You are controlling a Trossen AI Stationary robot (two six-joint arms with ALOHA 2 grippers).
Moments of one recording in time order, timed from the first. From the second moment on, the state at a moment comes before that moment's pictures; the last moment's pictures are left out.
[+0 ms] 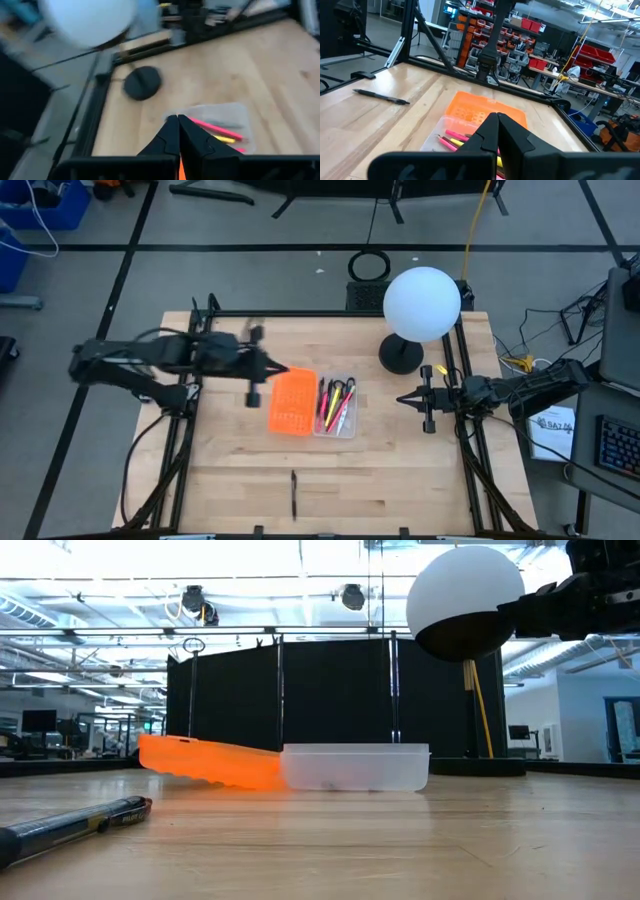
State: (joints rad) left arm -0.05 1.12 1.21 -0.56 -0.17 0.26; right arm 0.21 0.32 0.05 0.26 0.18 -0.28
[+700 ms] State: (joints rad) left arm 0.01 0.43 0.18 0.25 0.08 0.20; right arm 0.21 0.32 0.05 0.30 0.18 -0.30
